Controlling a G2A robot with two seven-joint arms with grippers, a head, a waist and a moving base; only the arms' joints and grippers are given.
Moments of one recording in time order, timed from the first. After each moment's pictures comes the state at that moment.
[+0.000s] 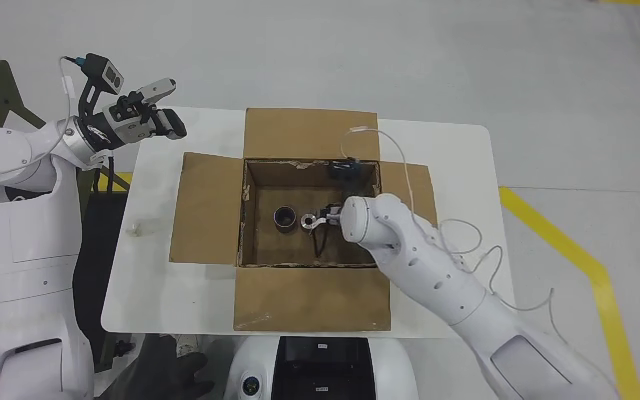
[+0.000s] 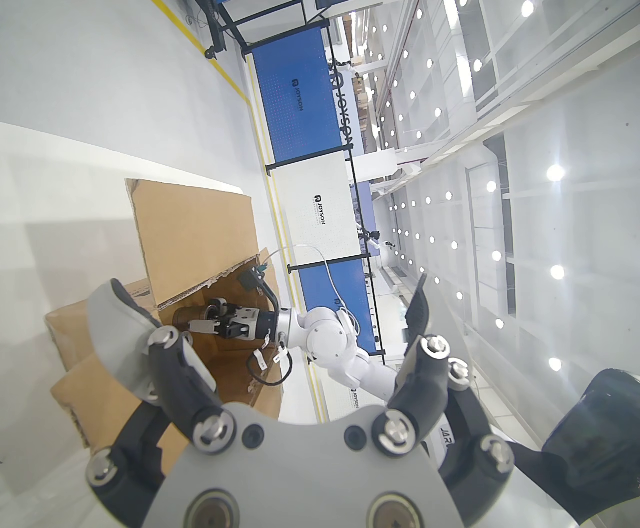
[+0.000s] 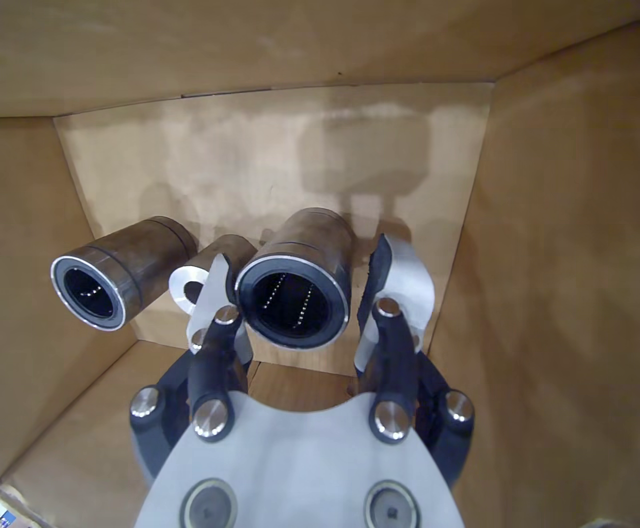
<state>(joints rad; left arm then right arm) 0.99 -0.94 -1.72 -1.43 -0.37 0.03 -1.22 -0.82 -1.43 0.68 -1.43 -0.79 0.76 1.03</state>
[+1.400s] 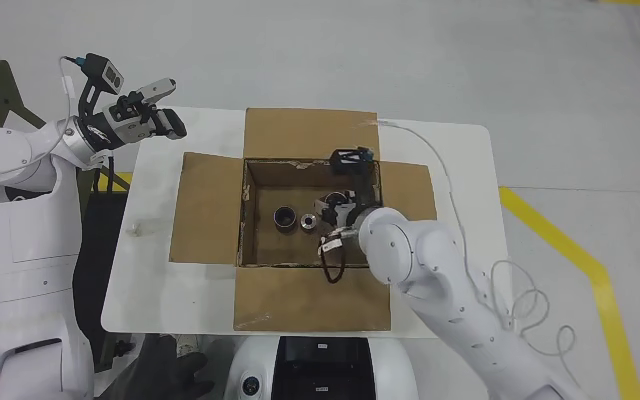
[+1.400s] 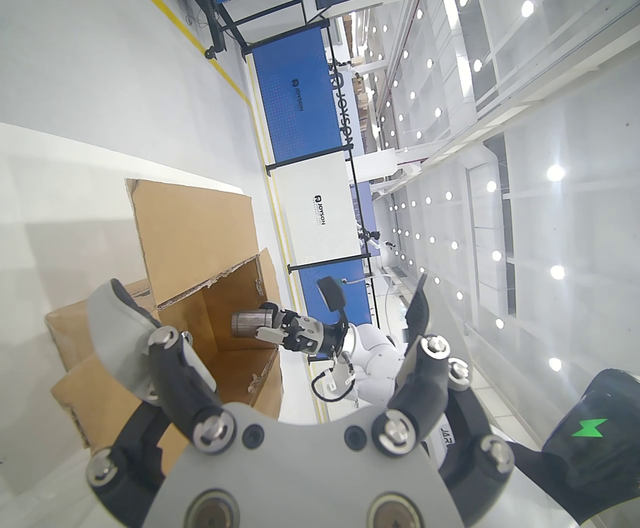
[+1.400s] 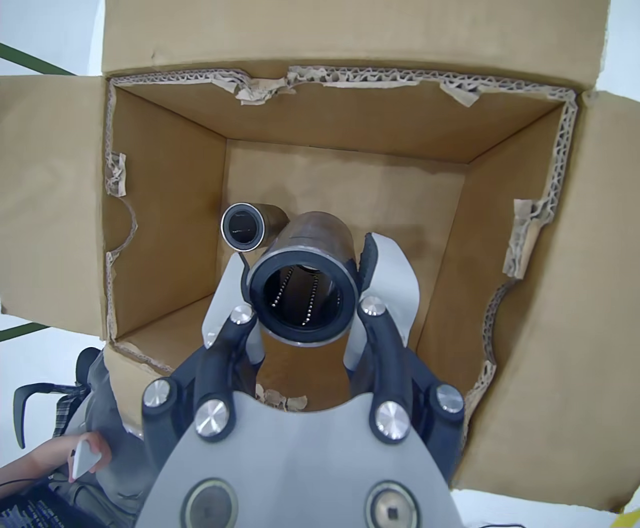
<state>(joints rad) 0.99 -0.94 -1.72 -1.43 -0.37 0.03 -1.22 -1.04 -1.37 0.86 -1.97 -1.05 0.63 1.19</state>
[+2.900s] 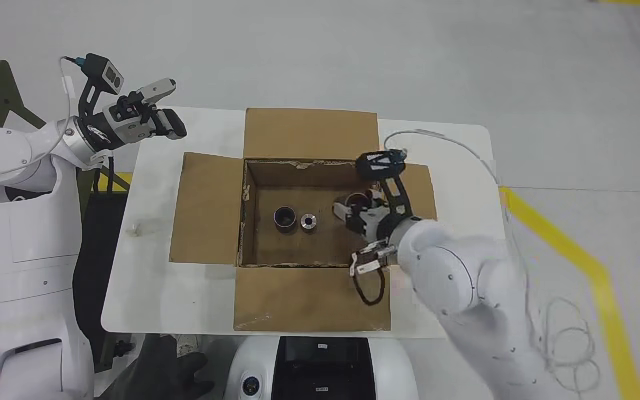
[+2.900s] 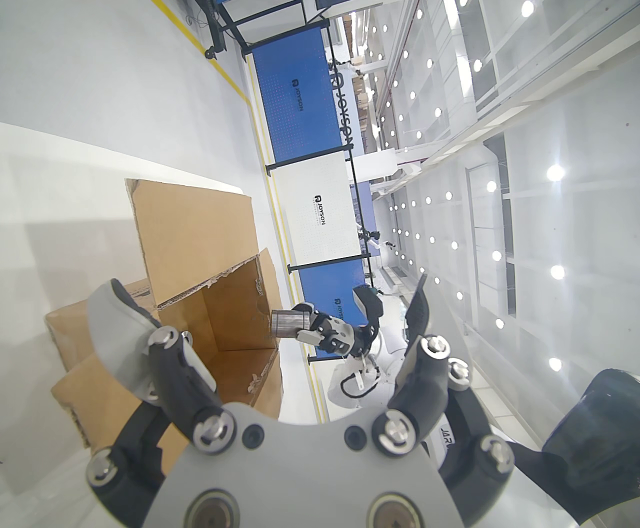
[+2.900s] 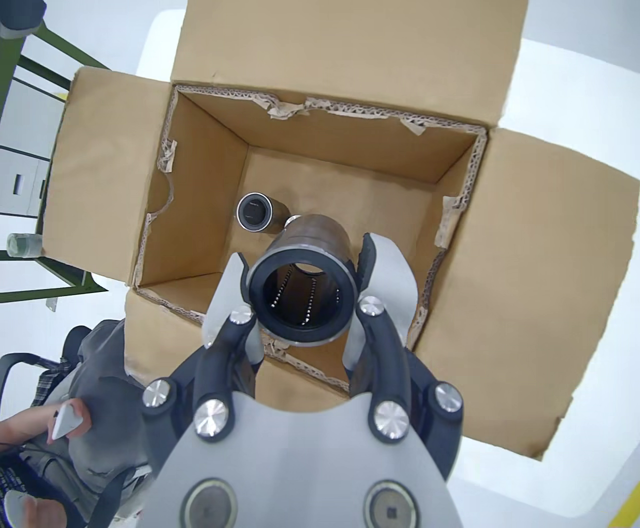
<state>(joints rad) 0.99 -0.94 -1.72 -1.43 -0.37 0.03 -1.22 -1.18 -1.34 1.05 -2.21 -1.10 0.46 1.28</state>
